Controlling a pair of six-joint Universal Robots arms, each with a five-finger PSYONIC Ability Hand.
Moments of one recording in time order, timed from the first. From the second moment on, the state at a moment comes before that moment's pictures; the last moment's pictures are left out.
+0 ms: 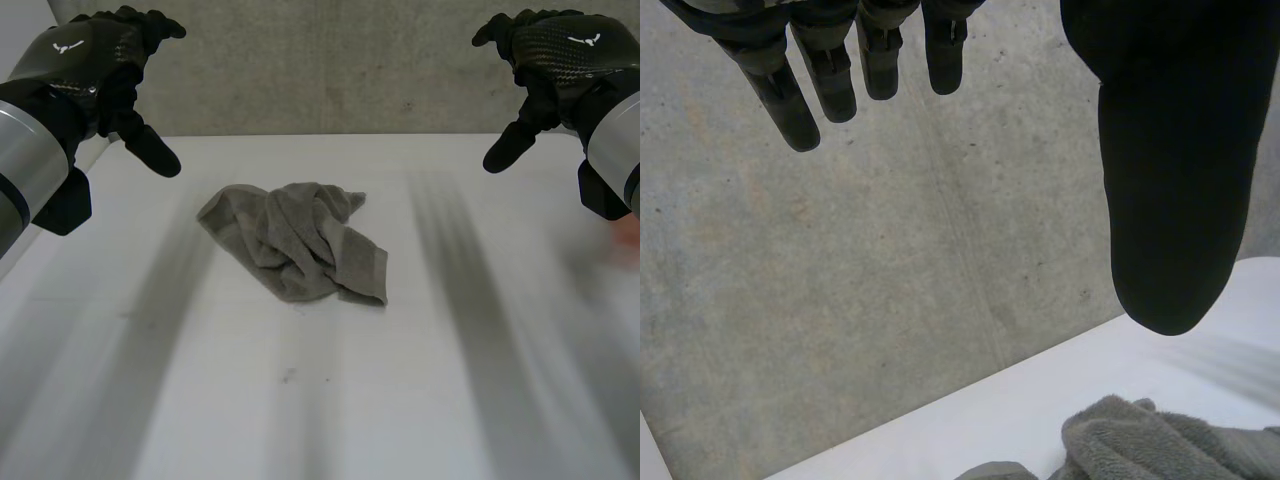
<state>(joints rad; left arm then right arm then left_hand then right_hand) 4.30 -1.58 -1.32 2.95 -1.58 3.16 1.97 -1.48 1.24 0.22 1.56 3.01 0.17 0.16 0.17 0.17 0.02 0.21 0.23 0.22 0.23 0.06</state>
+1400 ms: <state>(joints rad) 3.89 -1.95 -1.55 3.14 -1.52 3.06 2.02 -1.03 1.26 0.05 1.45 3.07 0.66 0.66 0.66 0.67 0.50 1.37 1.18 1.18 1.19 0.99</state>
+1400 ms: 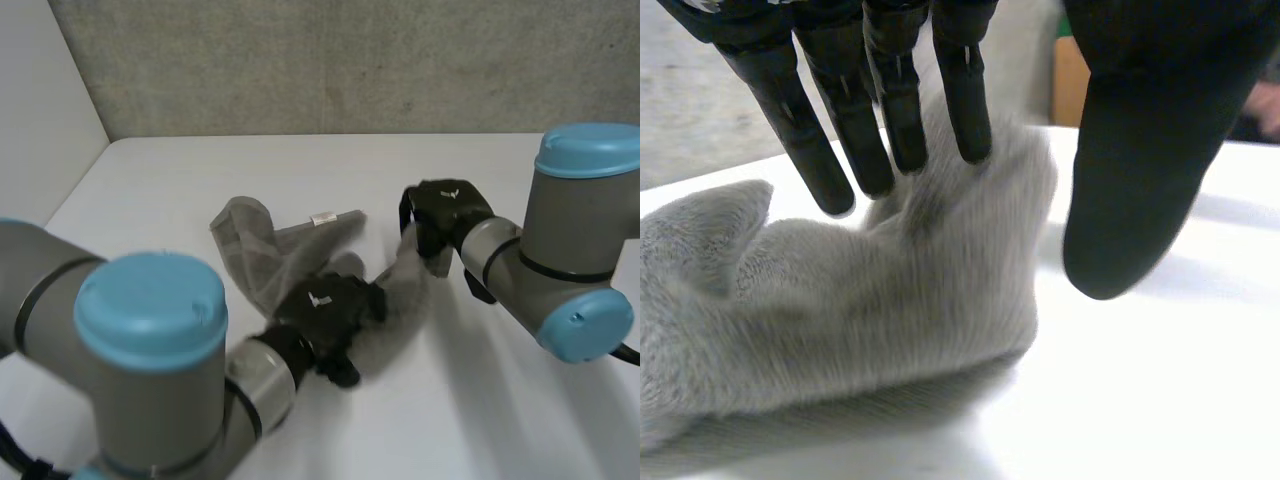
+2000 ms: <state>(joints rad) 4.09 -2.20 -1.30 3.19 -1.43 3.42 1.98 -1.22 1.82 -0.02 1.44 2.44 0.20 0.20 0.19 0.20 0.03 1.37 1.18 1.19 1.19 0.99</state>
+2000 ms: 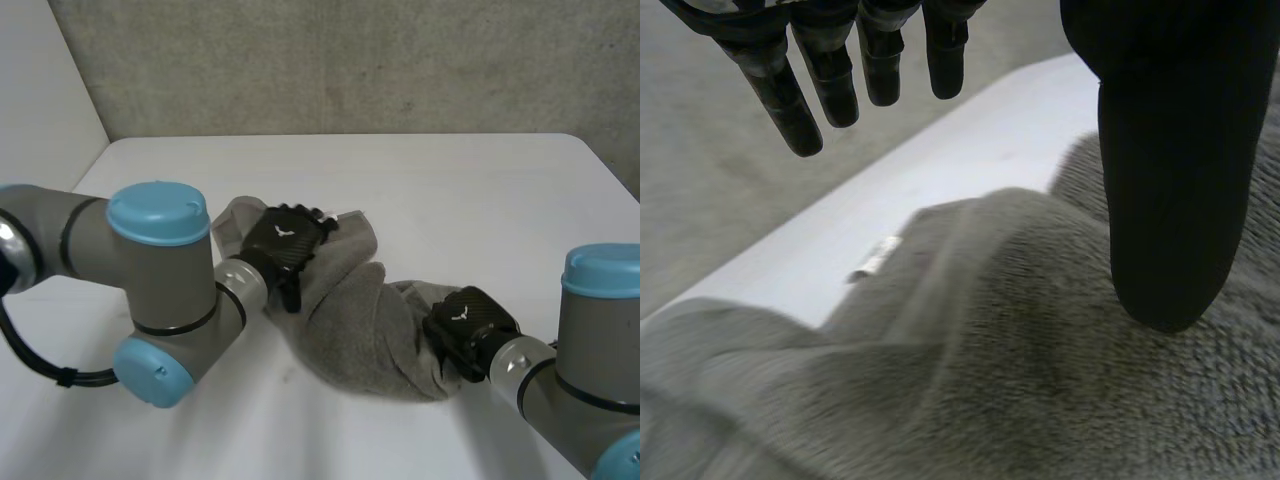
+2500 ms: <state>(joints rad) 4.09 -2.40 -0.84 3.02 -1.48 3.59 1.97 -1.19 1.50 -0.19 1.47 2.49 1.13 1.19 1.19 1.20 0.99 1.37 1.18 1.19 1.19 0.99</state>
